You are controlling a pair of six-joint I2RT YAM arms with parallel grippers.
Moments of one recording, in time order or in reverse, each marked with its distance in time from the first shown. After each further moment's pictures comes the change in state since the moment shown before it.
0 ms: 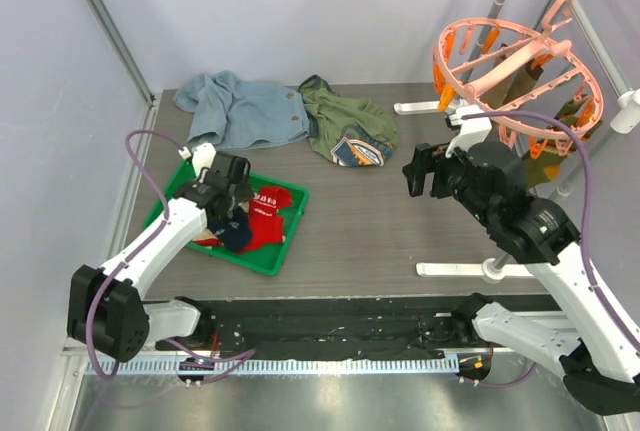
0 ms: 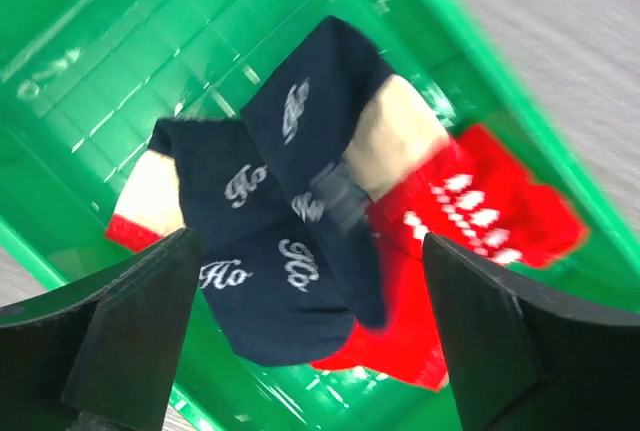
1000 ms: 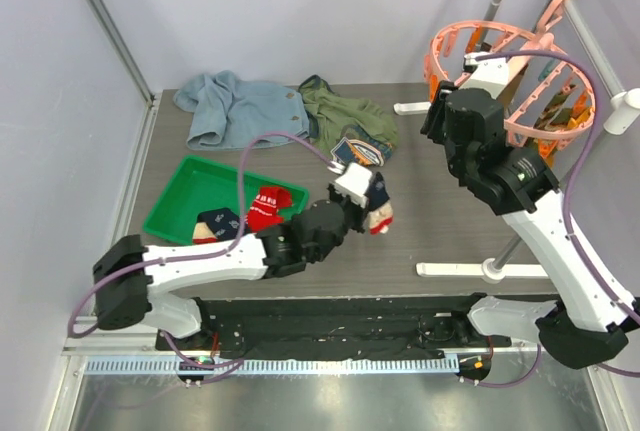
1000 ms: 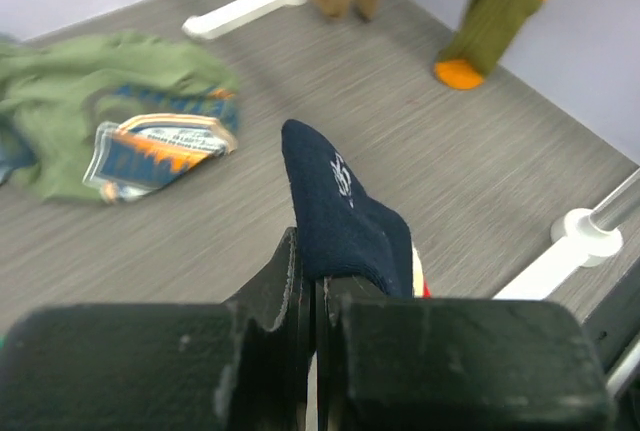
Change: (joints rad) left arm -0.846 0.208 0.100 0.992 -0.012 0.662; right arm -0.001 0.317 0.331 0.006 0.467 0.154
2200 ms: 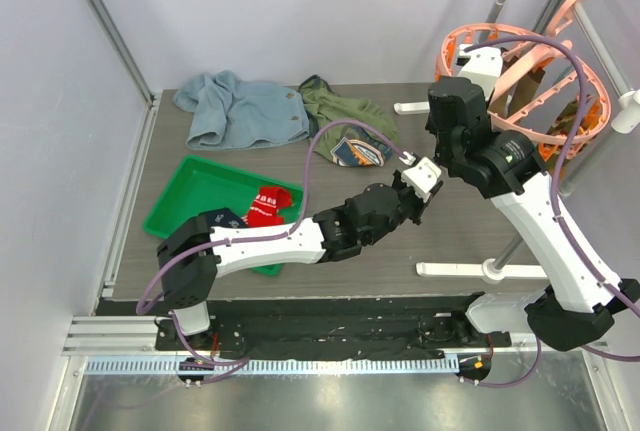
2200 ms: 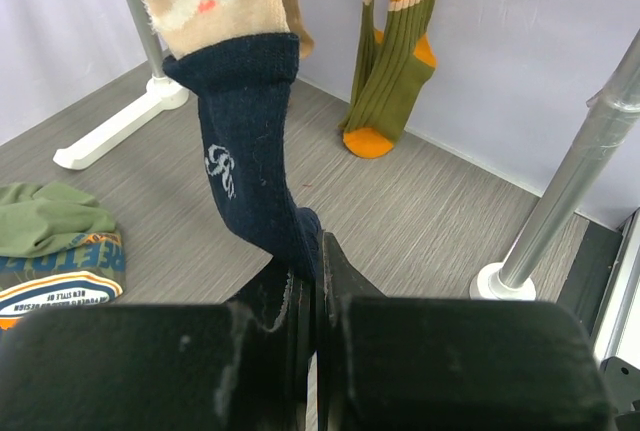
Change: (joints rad) left arm -0.018 0.311 0.370 0.054 0.213 0.117; right arm 0.007 0.082 0.101 -0.141 0.134 -0.001
